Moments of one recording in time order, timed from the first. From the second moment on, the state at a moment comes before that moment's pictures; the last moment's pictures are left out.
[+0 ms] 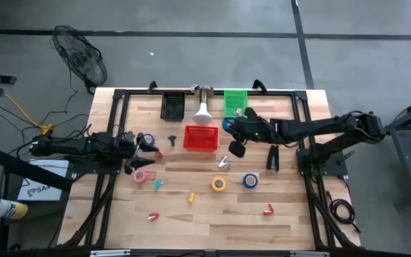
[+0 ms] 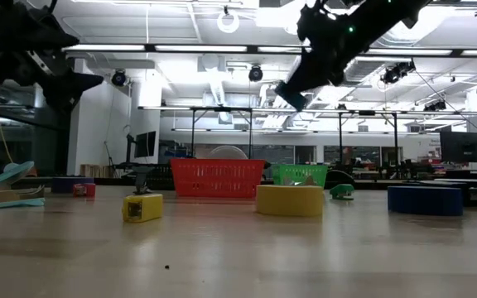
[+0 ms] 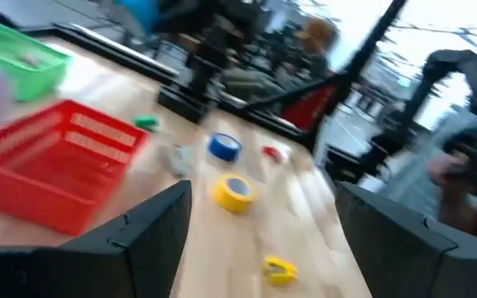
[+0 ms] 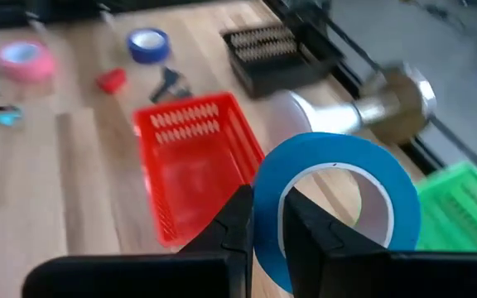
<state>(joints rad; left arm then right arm) -0.09 0.03 0.06 -0.05 0.01 -0.46 -0.08 1.33 0.86 -0.09 0.32 0.12</state>
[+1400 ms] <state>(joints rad) -0.08 0.55 0.09 0.77 -0.44 0.10 -0.13 1.65 0.86 0.91 -0.39 0.00</state>
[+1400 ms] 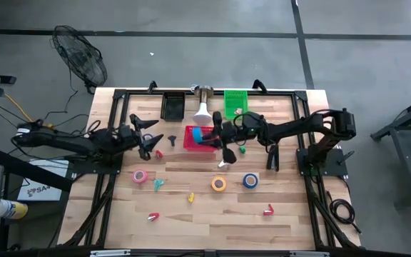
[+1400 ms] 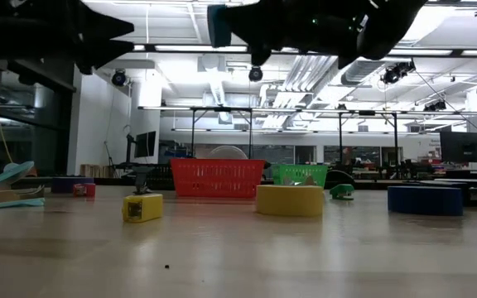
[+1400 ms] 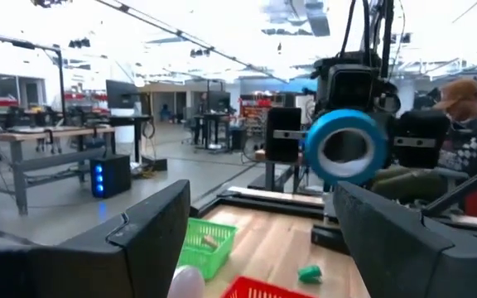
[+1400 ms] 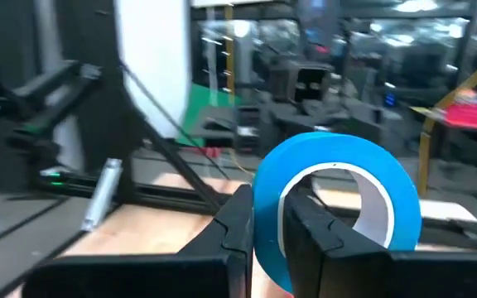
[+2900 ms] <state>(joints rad) 0.13 1.19 0.57 0.63 -0.13 0.08 -0.16 1.50 0.86 0.55 -0.21 -0.07</state>
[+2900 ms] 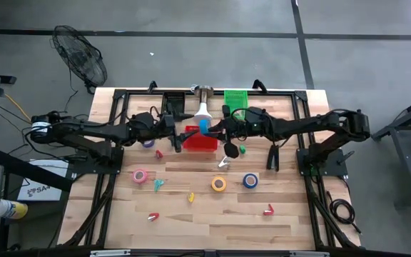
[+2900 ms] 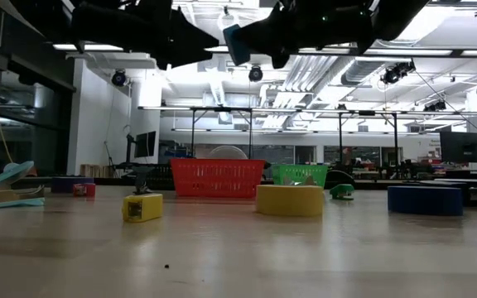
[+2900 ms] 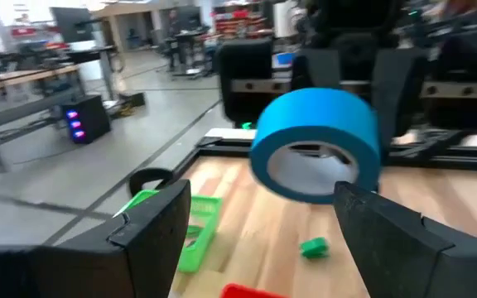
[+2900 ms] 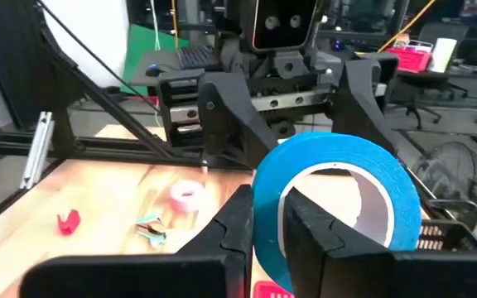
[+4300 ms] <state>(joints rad) 0.13 1.19 0.57 0.71 0.00 0.07 -0.12 1.60 0.86 0.82 -0.34 -0.02</state>
